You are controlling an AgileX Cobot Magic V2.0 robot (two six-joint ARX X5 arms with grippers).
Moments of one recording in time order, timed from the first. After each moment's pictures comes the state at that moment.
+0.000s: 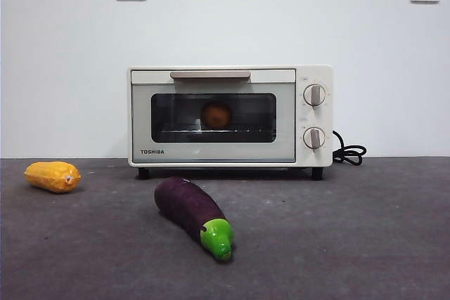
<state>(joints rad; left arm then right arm) 0.03 0.01 0.02 -0.18 -0.02 0.01 0.86 0.60 1.49 -1.36 0.51 0.52</state>
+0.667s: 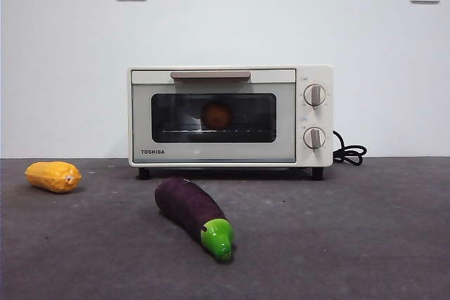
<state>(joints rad) 0.03 0.01 0.02 -0.18 -0.02 0.02 0.86 0.60 1.49 -1.36 0.51 0.52</state>
